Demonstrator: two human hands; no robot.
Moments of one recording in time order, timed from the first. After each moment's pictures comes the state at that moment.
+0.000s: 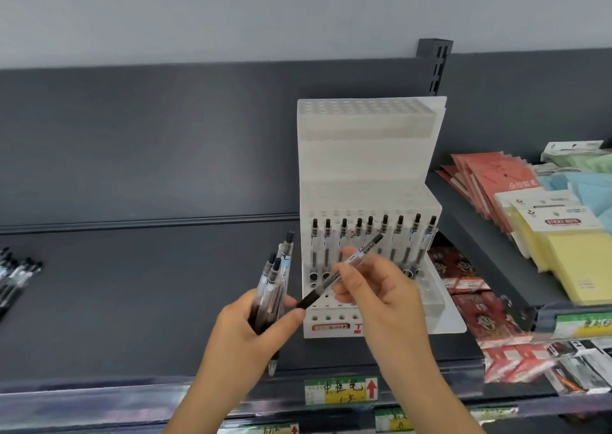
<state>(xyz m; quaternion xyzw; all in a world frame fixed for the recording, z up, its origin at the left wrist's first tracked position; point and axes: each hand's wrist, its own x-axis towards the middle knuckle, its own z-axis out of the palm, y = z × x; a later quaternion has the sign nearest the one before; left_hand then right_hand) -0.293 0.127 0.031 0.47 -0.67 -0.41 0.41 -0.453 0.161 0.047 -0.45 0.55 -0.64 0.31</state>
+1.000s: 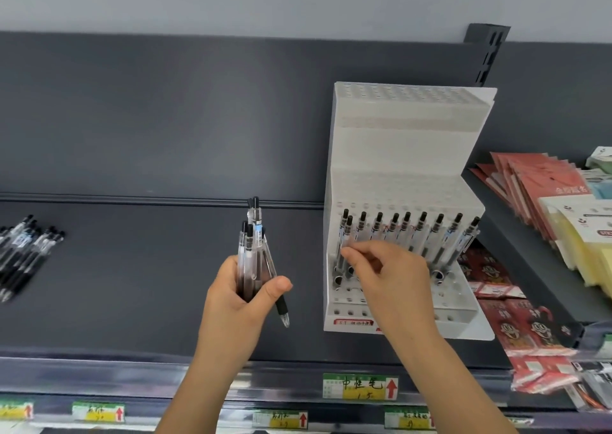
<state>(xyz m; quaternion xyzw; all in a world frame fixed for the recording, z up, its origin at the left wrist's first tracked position) -0.271 0.103 0.021 0.52 -0.58 -0.39 0.48 -0.453 0.121 0.042 -0.58 0.69 -0.42 0.08</state>
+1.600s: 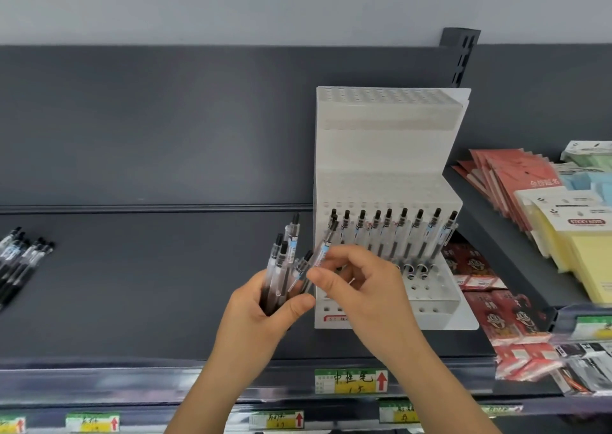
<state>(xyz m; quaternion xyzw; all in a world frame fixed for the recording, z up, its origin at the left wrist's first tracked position) -0.291 0.120 0.029 0.45 -0.65 -0.44 0.43 -0.439 0.146 0.054 -0.57 0.56 -0.53 0.29</state>
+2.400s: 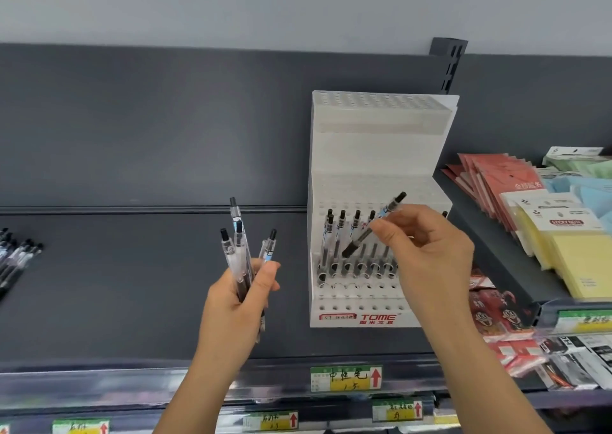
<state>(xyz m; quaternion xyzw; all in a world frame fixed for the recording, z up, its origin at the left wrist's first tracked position) -0.285 0.117 0.032 0.48 -0.57 -0.44 0.50 -0.474 0.148 0.082 -0.48 0.58 -0.64 0.12</state>
